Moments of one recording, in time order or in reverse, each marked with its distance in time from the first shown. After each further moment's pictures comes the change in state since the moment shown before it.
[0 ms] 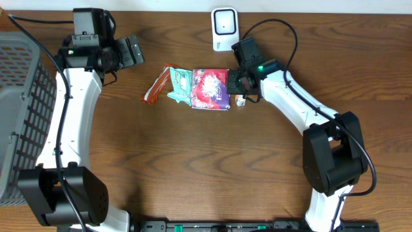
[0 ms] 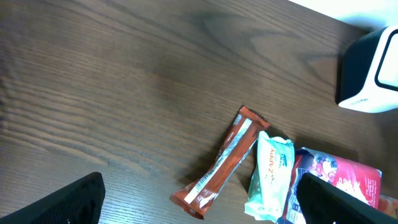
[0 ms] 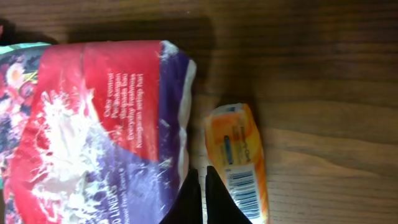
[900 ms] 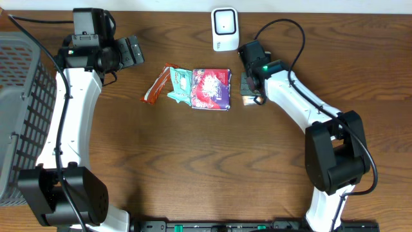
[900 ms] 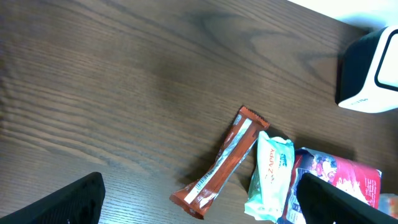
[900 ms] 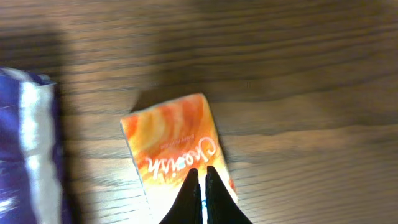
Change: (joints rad) left arm 0.000 0.000 0.000 0.000 0.000 0.000; right arm -0.034 0.000 -0.026 -0.073 0.273 -0.001
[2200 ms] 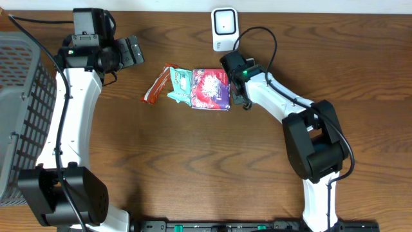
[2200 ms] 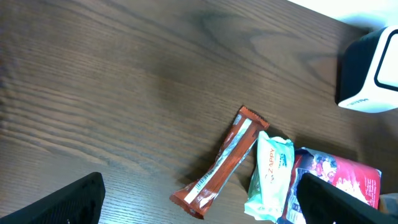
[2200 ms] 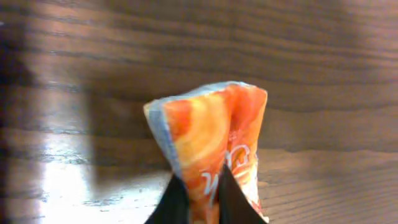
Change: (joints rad) left arm 0.000 0.000 0.000 0.000 0.000 0.000; right arm 0.083 0.152 0.058 -0.022 0.158 -0.143
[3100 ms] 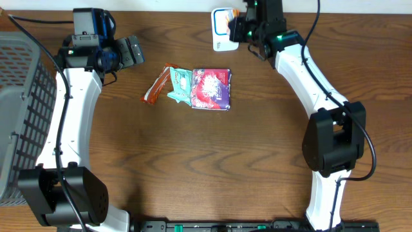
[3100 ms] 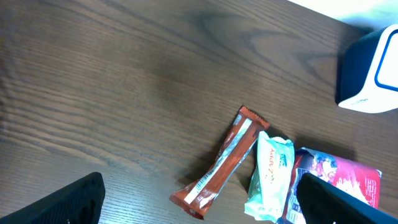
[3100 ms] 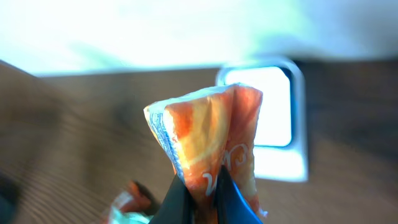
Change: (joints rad) left arm 0.000 0.000 0.000 0.000 0.000 0.000; right arm -0.176 -0.013 0.316 0.457 -0.684 0.065
